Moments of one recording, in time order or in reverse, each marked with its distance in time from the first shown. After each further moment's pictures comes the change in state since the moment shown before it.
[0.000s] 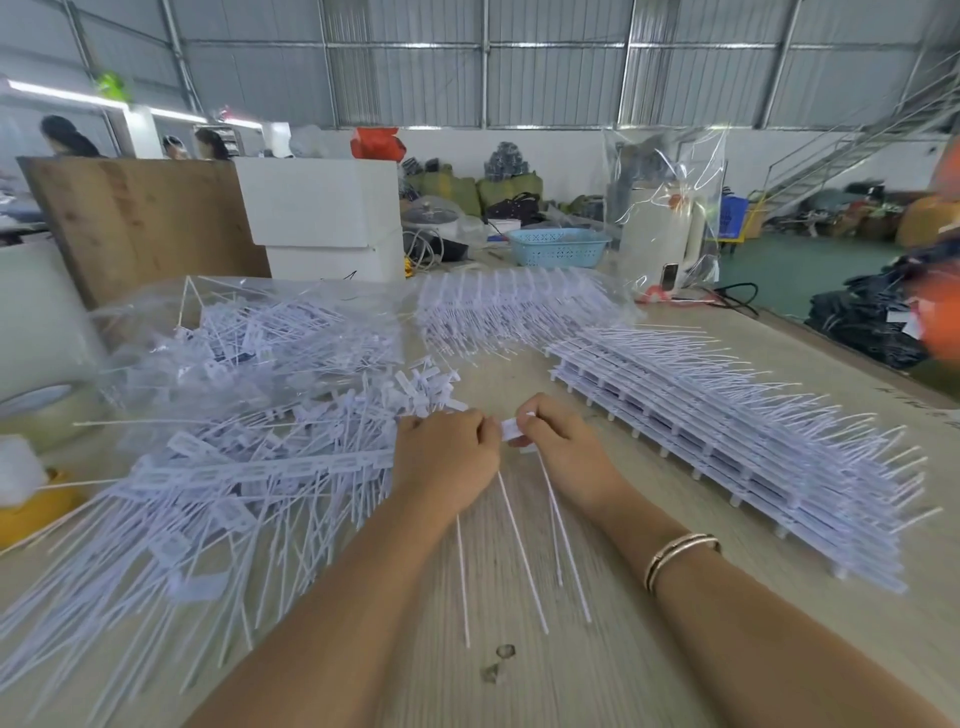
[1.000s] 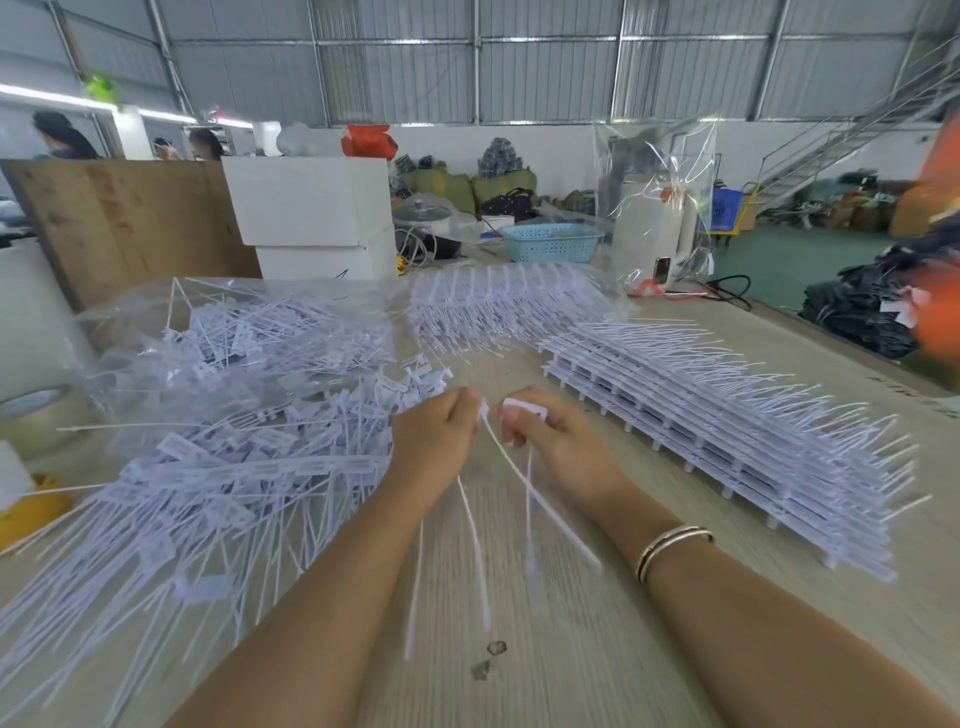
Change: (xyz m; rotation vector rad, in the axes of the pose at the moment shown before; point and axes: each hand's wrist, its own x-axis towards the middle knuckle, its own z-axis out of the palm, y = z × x) left_hand 0.005 -0.004 -0.004 -0.640 0.101 -0.109; right_hand 0.000 -0.006 -0.003 0.176 -0.064 -0.093
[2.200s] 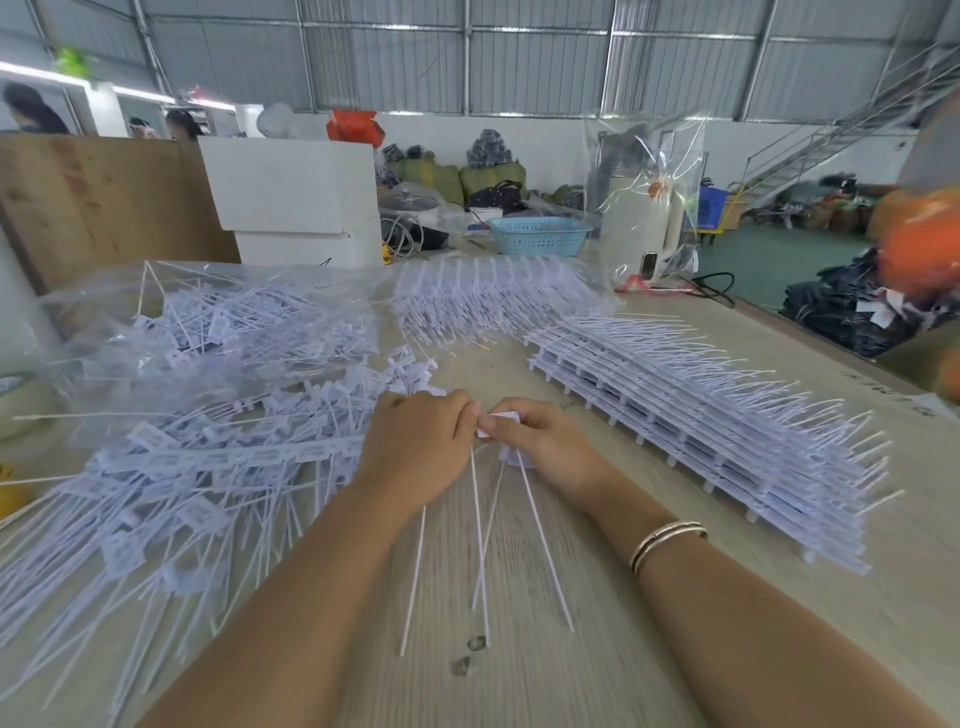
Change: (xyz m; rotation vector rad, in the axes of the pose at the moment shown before) left_hand -0.005 0.004 -0.005 0.614 -0.099 0.329; right_hand 0.002 0.008 -0.008 -0.047 -0.106 0.188
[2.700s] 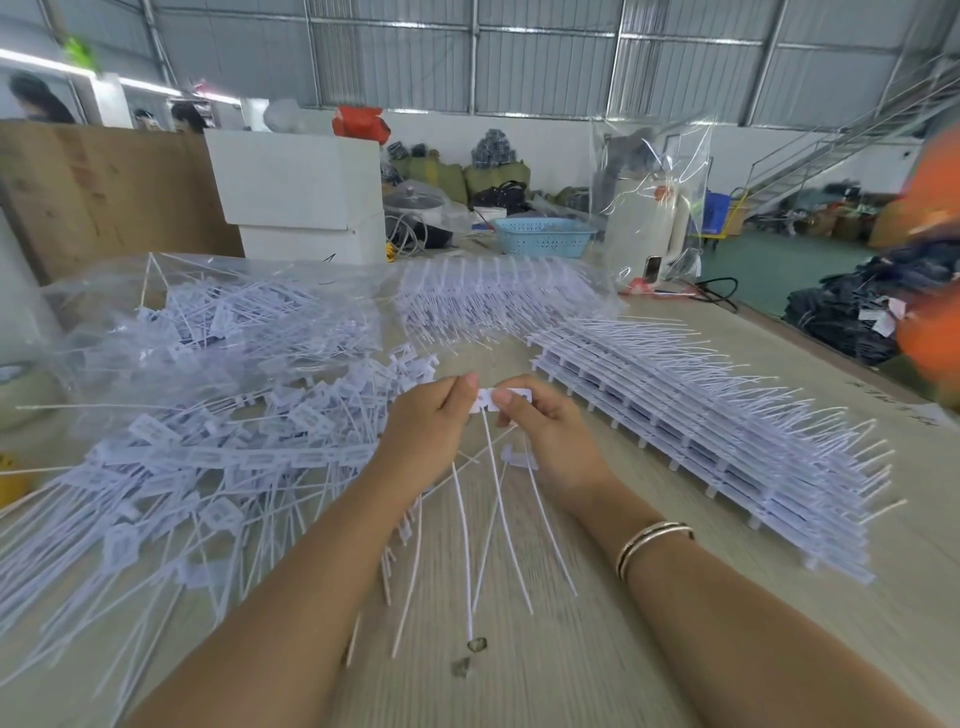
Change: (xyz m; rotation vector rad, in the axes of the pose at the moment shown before) left_hand 0.005 0.003 0.002 -0.728 0.051 -0.275; right_hand 0.001 -0.001 0.006 0.090 0.153 -0.145
